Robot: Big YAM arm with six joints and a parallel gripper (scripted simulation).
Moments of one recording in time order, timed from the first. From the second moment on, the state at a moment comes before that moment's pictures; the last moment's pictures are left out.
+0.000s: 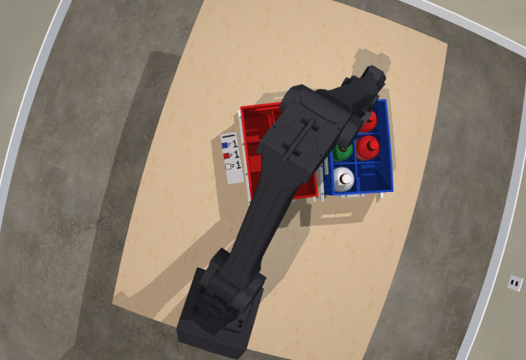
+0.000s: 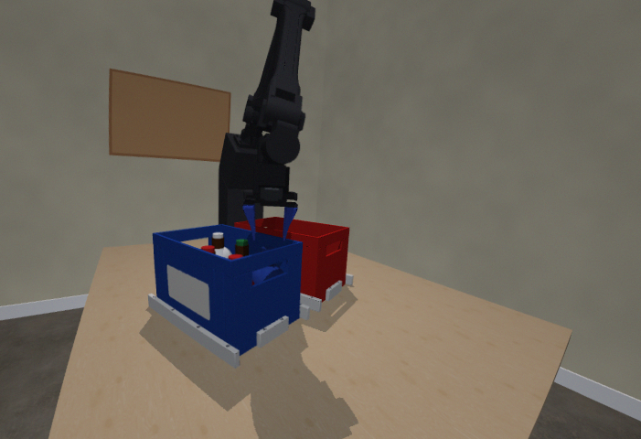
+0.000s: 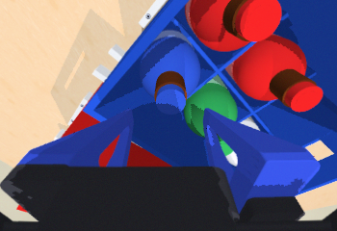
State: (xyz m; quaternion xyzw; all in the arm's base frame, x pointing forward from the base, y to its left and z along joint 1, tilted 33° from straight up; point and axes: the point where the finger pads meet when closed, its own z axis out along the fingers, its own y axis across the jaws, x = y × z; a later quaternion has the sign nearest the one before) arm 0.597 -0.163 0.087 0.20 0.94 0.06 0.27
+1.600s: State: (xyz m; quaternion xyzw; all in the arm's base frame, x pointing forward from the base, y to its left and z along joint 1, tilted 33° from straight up) arm 0.621 -0.163 0.055 0.20 0.94 0.06 0.27
